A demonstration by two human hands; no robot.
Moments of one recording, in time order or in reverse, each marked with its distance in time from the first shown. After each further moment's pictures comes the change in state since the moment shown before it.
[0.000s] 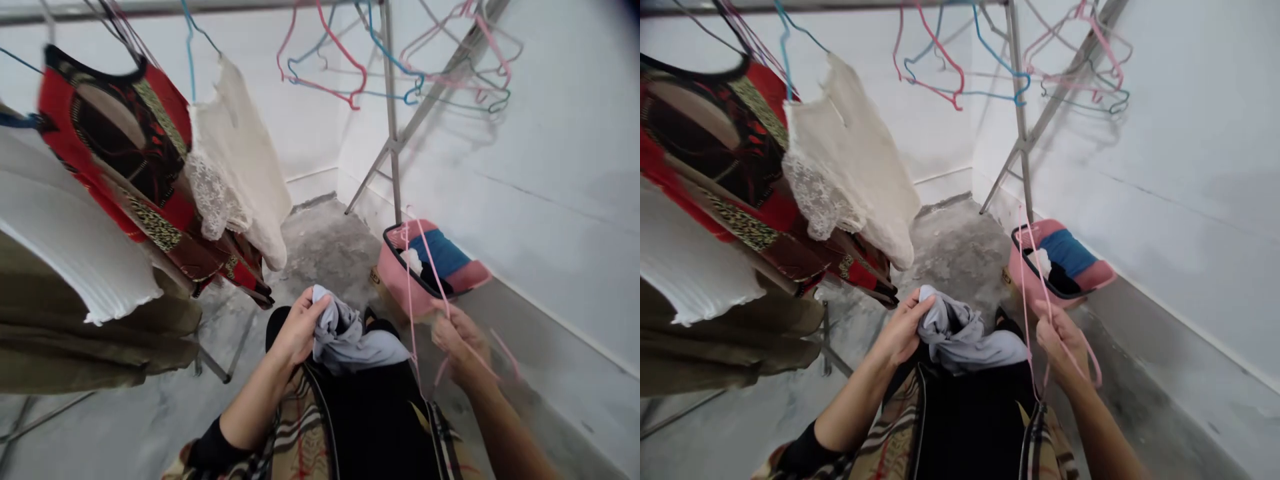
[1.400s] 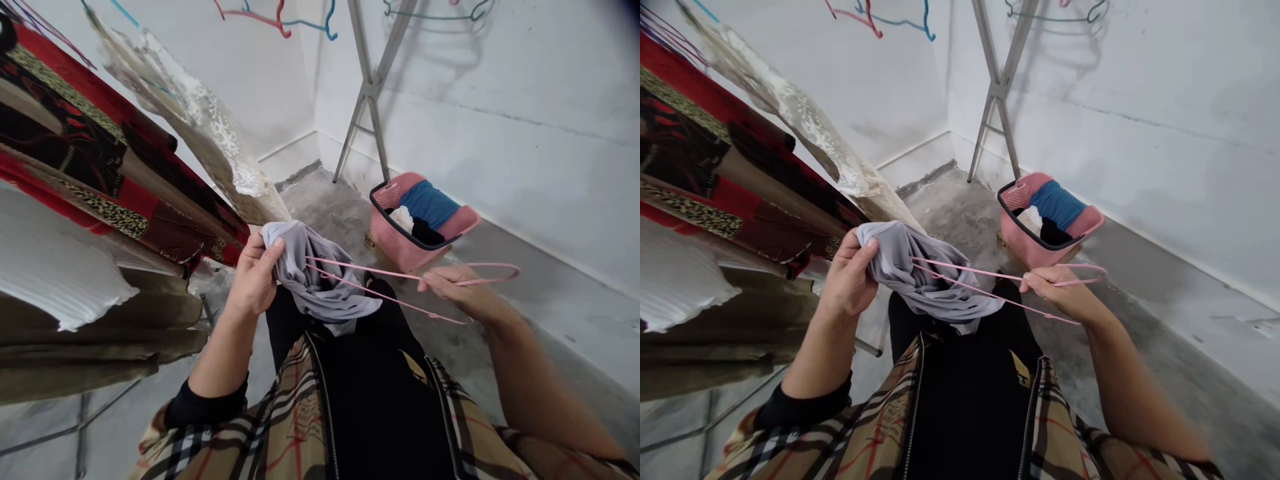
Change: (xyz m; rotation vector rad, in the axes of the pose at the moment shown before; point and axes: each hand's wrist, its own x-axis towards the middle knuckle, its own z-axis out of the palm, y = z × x) left_hand 0.008 0.061 0.013 0.278 -0.088 0.472; right_hand 0.017 -0.045 -0.045 -0.325 -0.419 0.020
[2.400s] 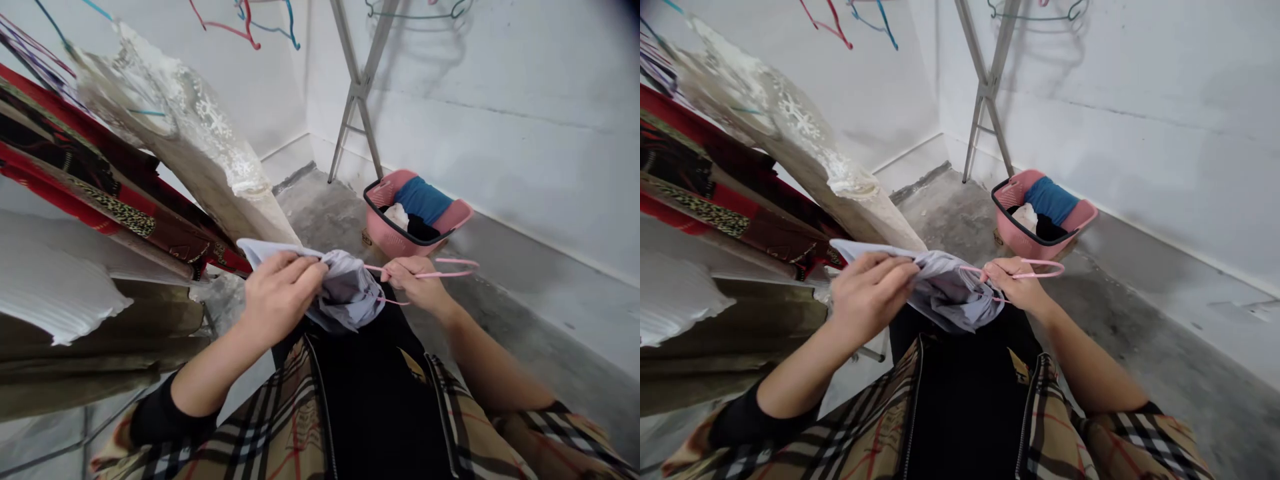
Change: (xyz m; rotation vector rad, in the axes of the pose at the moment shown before) left_hand -0.033 0.023 0.027 1.521 -0.442 1.087; right_hand 0.026 -0.005 0.051 0.315 0.118 -0.216
